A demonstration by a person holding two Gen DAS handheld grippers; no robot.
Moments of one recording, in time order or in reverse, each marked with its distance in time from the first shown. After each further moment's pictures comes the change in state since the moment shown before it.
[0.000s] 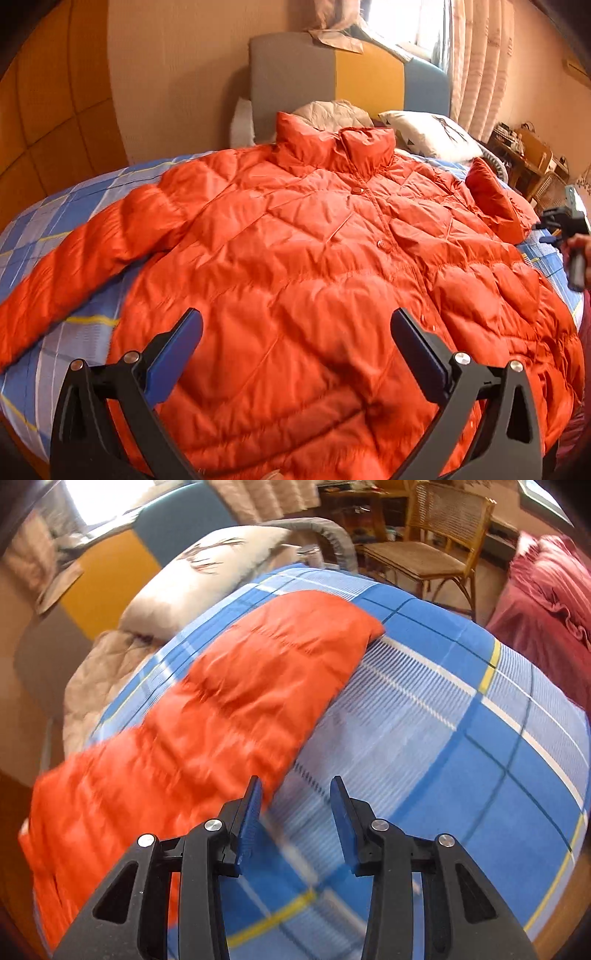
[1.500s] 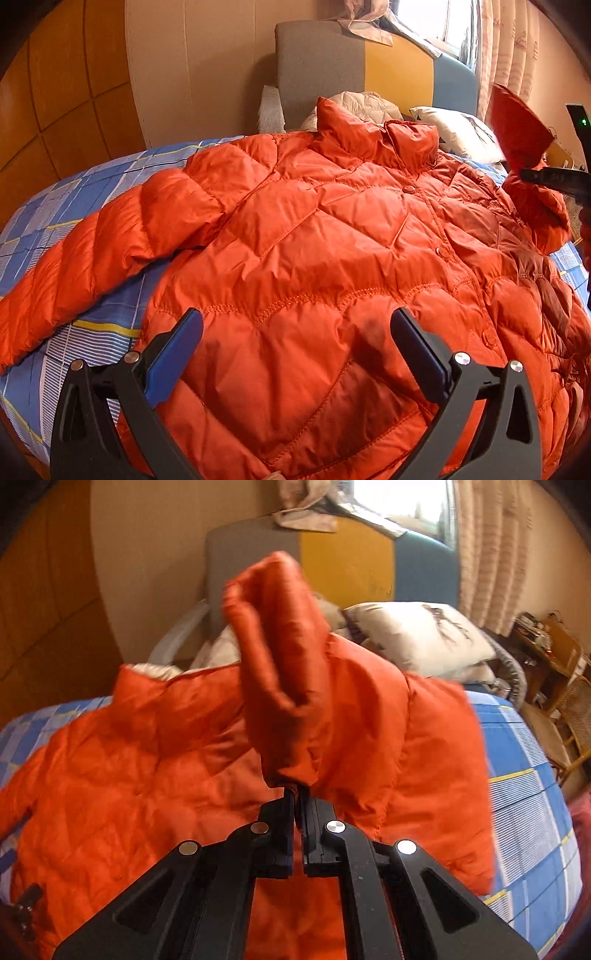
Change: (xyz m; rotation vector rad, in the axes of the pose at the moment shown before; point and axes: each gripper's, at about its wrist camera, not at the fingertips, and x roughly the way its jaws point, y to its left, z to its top) left arm 0.024 0.041 0.002 -0.069 0.041 0.063; right arm -0.097 0.269 -0.196 -0.817 -0.140 0.251
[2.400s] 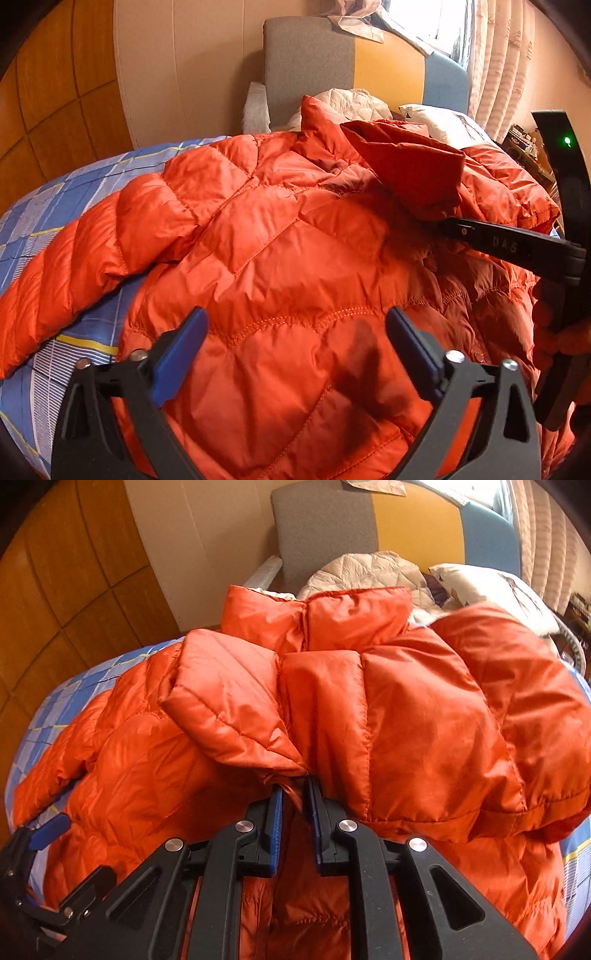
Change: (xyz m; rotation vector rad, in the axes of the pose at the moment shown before) left arm 0.011 -0.009 0.015 0.005 0.024 -0.062; right arm 0.023 0.101 -0.046 0.020 0.117 0.180
